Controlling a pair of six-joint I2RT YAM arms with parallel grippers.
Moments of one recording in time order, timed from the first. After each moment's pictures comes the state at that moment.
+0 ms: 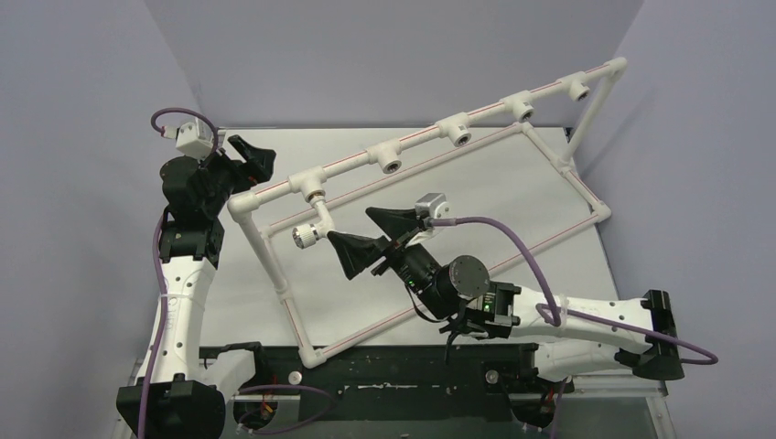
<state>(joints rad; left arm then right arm) 0.07 1.04 1.04 -0.13 0.24 -0.47 1.38 1.18 0.97 0.52 0.62 0.29</state>
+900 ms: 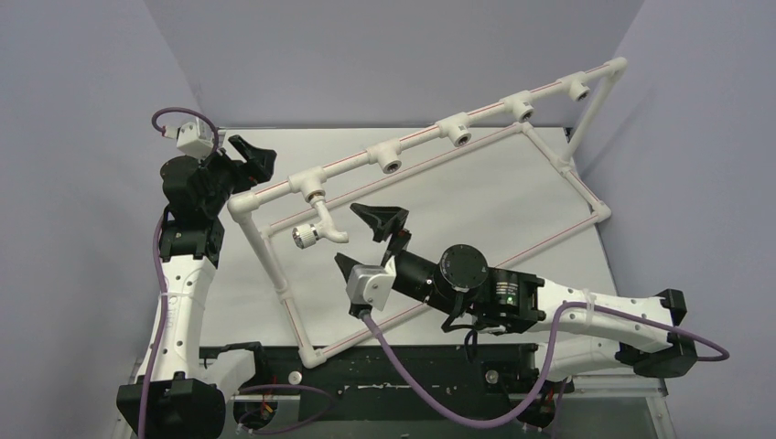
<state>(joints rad) 0.08 1.04 1.04 -0.13 0.25 -0.47 1.41 1.16 1.23 0.01 0.27 -0.86</state>
